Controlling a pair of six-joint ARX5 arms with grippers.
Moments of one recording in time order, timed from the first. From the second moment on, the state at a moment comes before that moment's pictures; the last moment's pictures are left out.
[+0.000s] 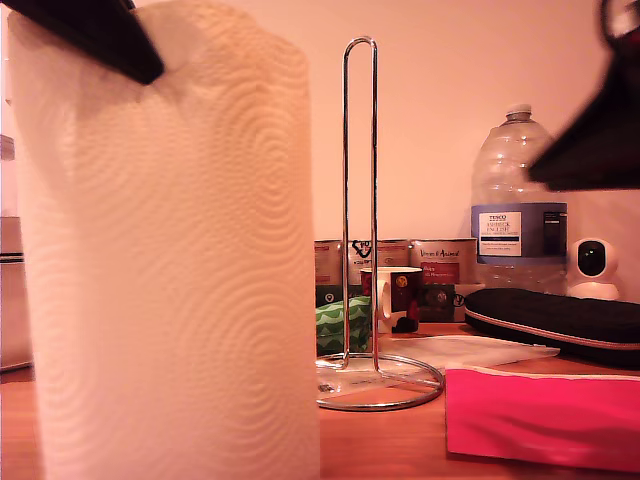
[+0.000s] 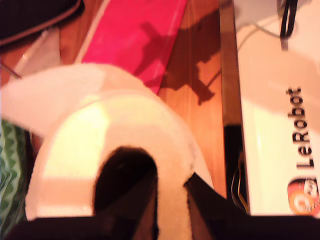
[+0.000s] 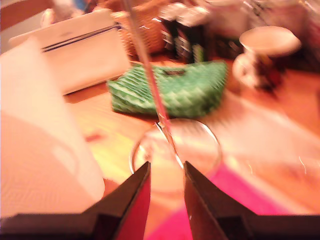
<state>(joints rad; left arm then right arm) -0.78 1.03 0.96 -0.87 0.34 0.63 0.43 0.70 0.28 0.12 -0.31 0.02</state>
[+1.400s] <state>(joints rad) -0.78 1.01 1.18 -1.02 0.21 0.60 0.41 1.82 0.48 1.00 -0.49 -0.11</state>
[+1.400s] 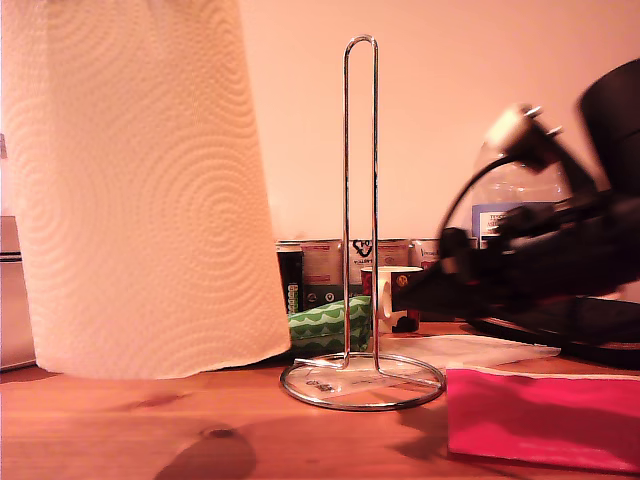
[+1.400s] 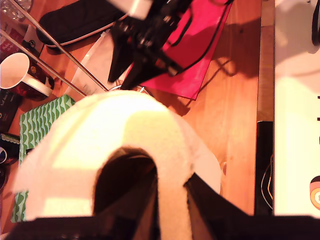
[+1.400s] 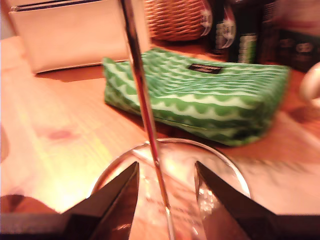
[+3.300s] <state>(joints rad) -0.74 1.01 1.35 -0.99 0.16 0.59 0.47 1.96 0.69 0.79 -0.49 -0.20</state>
